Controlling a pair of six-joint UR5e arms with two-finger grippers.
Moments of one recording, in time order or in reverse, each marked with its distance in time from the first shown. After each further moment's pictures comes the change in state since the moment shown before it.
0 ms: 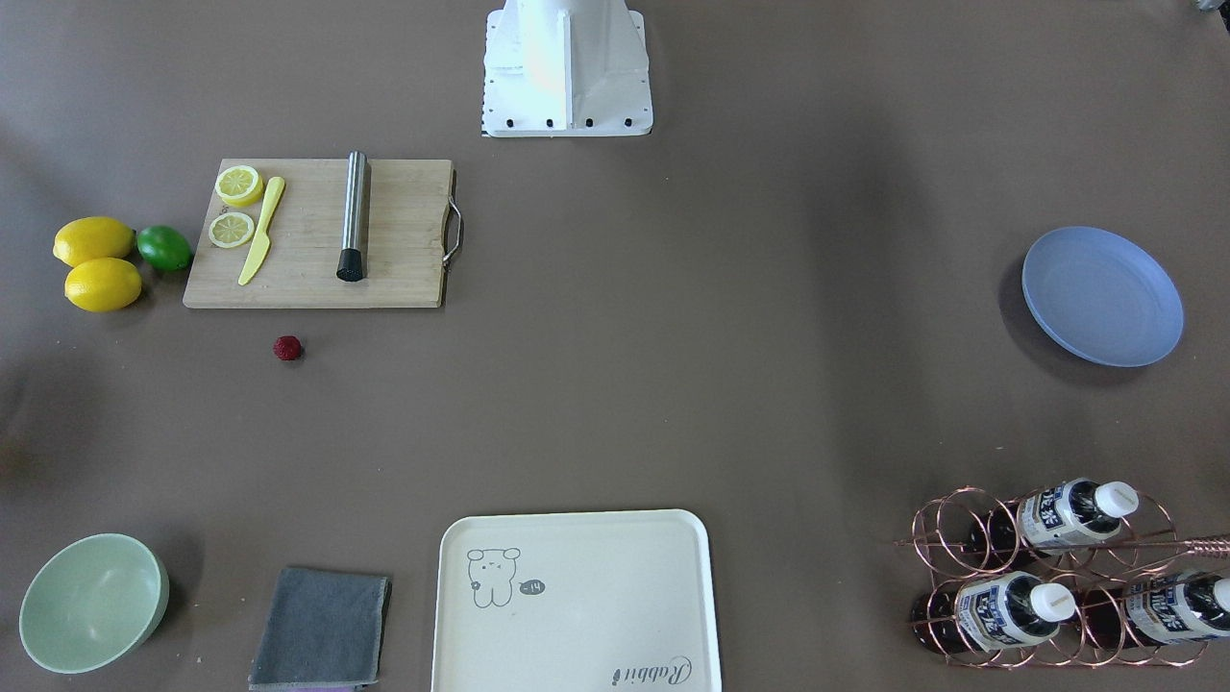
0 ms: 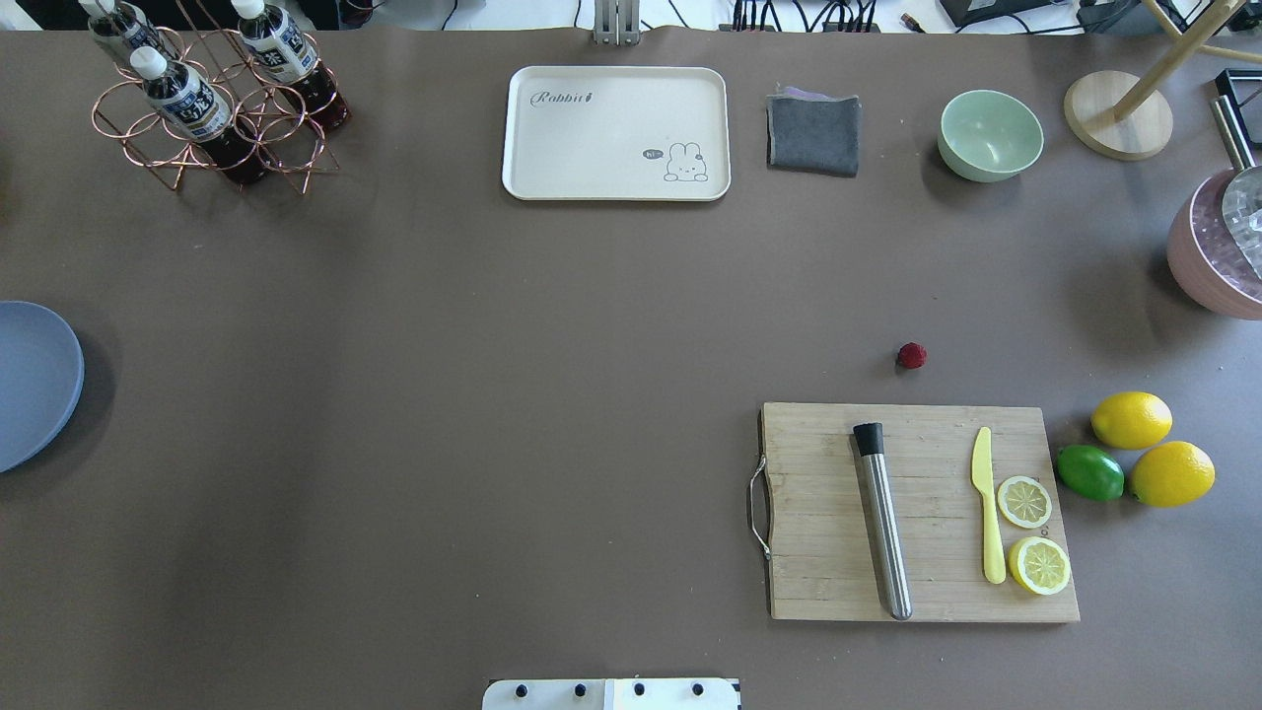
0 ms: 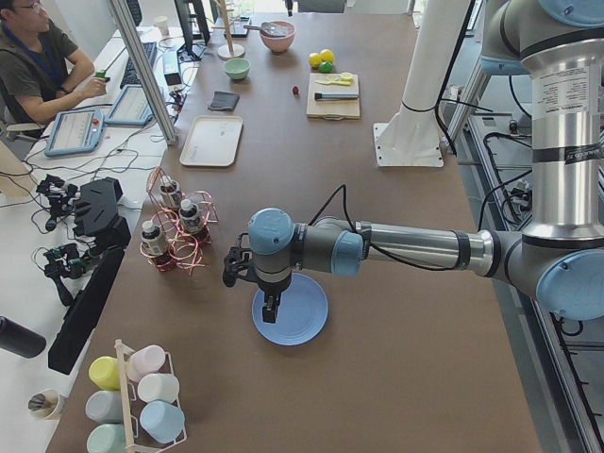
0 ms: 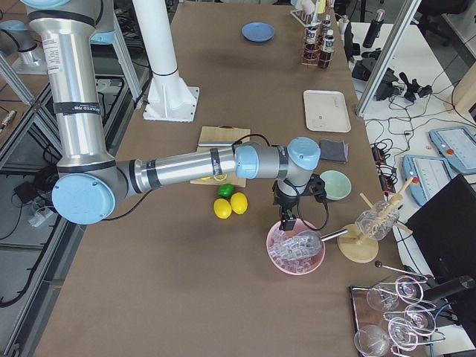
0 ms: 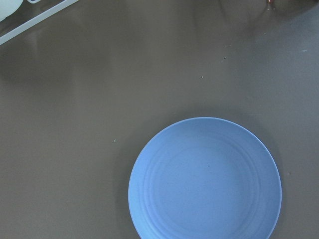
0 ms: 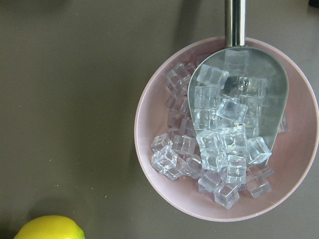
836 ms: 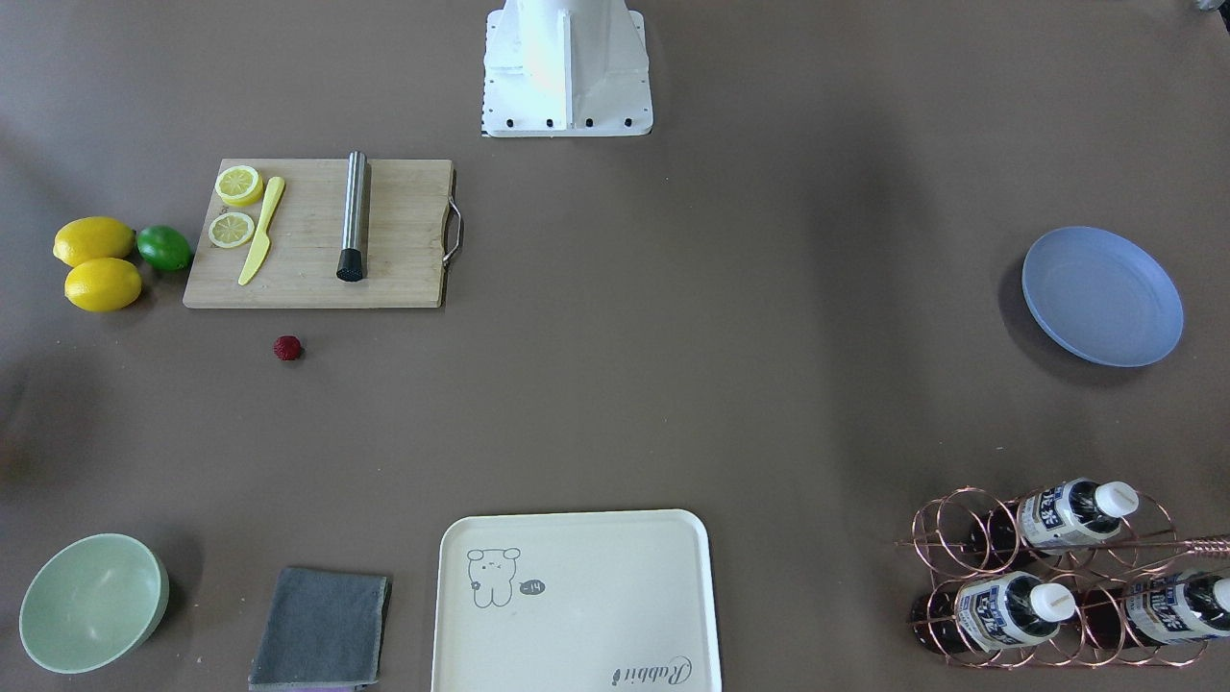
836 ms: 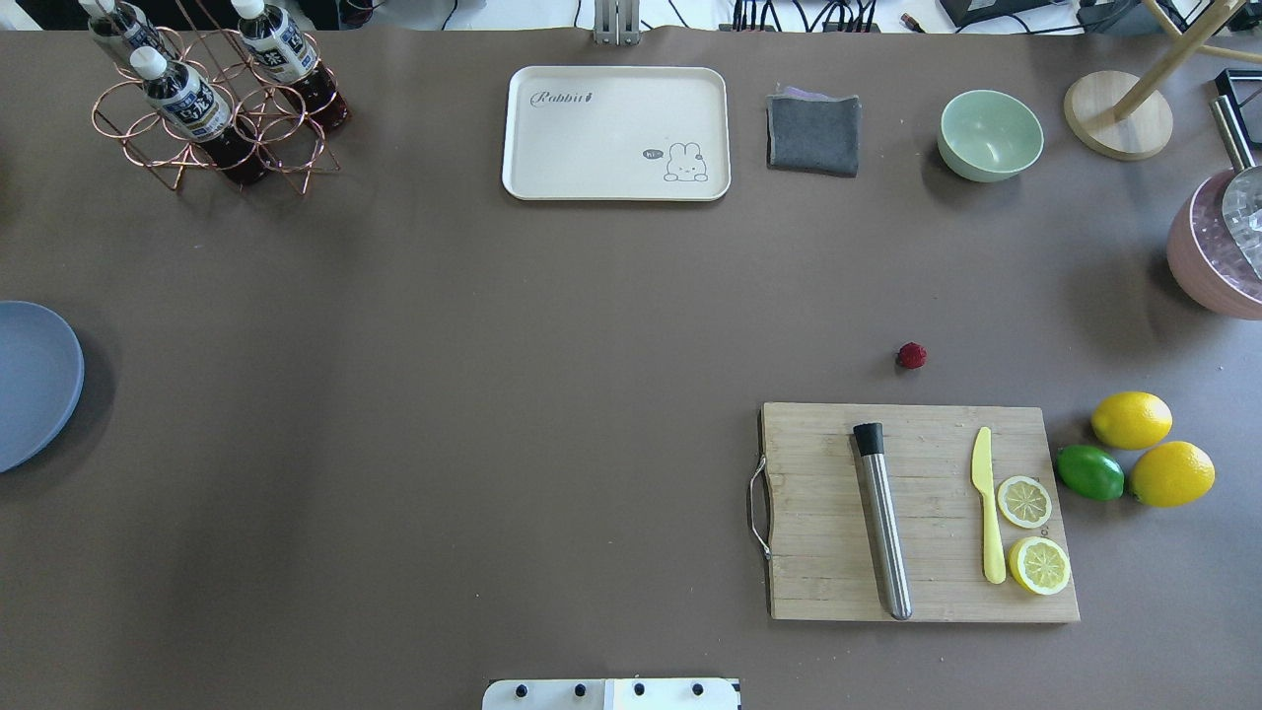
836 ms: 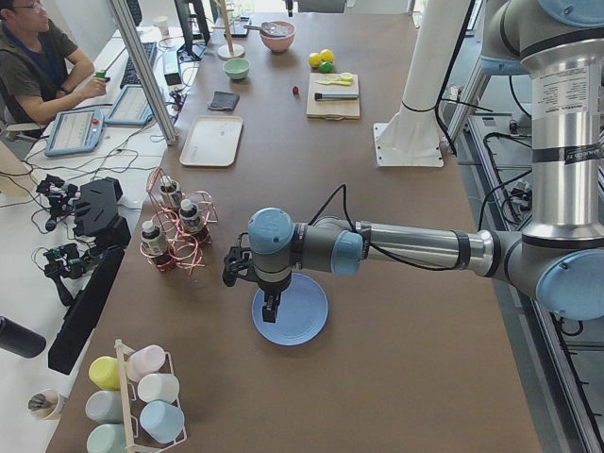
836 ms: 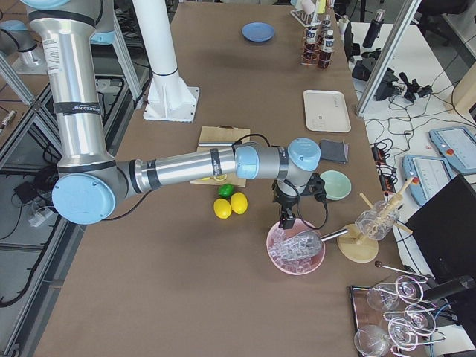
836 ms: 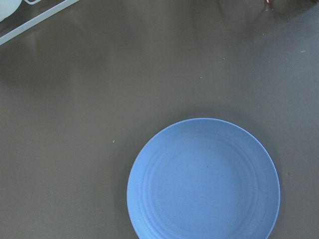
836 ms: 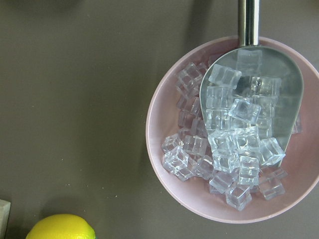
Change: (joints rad) left arm 0.000 0.002 0.001 -0.001 -0.003 0.002; right arm 0.000 -0.005 0.003 0.000 0.034 -0.006
